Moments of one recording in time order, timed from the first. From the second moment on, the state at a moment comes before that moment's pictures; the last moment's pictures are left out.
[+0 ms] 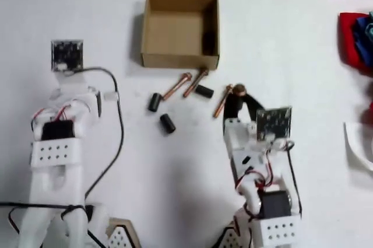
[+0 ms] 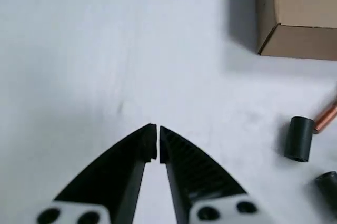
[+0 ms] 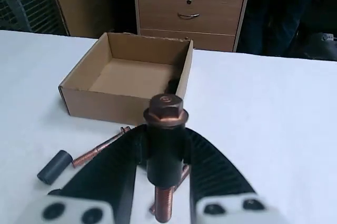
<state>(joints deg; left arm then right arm) -14.5 -40.4 57.0 35.8 -1.6 -11.0 -87.6 80.4 30.0 1.8</state>
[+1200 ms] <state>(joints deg) -14.7 -40.5 74.2 16.0 -1.5 -15.6 64.7 -85.2 58.6 -7.7</state>
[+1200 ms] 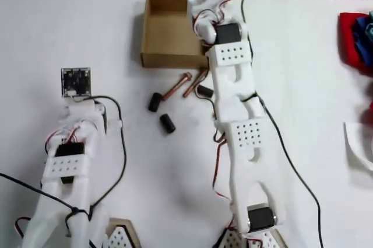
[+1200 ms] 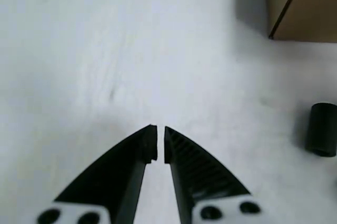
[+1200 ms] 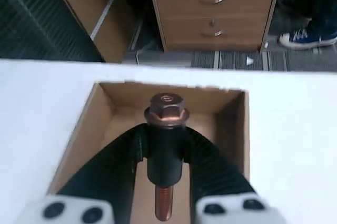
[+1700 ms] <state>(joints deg) -14.7 -40.5 74.2 16.0 -1.5 -15.6 72.8 -79.6 58.5 -7.3</state>
